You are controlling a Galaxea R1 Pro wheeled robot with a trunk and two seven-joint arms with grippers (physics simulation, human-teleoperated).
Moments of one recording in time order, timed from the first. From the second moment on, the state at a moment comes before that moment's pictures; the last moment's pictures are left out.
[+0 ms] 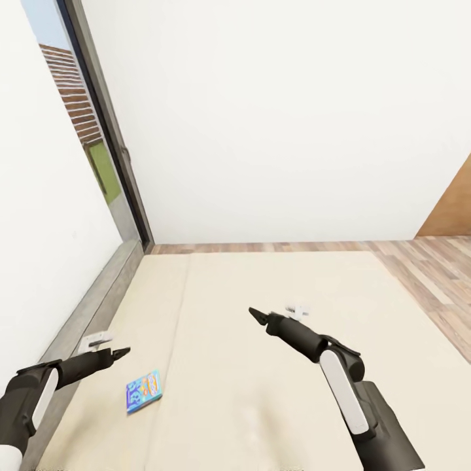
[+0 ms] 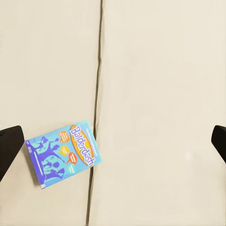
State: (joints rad) left arm -0.49 0.28 0.34 -0.92 0.04 0.61 -0.60; right arm -0.40 0.02 0.12 -1.45 -0.59 0.60 0.25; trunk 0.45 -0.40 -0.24
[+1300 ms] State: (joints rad) left arm -0.49 0.27 0.34 -0.93 0.05 0.61 -0.60; right arm -0.34 0.02 0.11 -1.58 -0.59 0.70 0.27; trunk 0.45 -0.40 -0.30
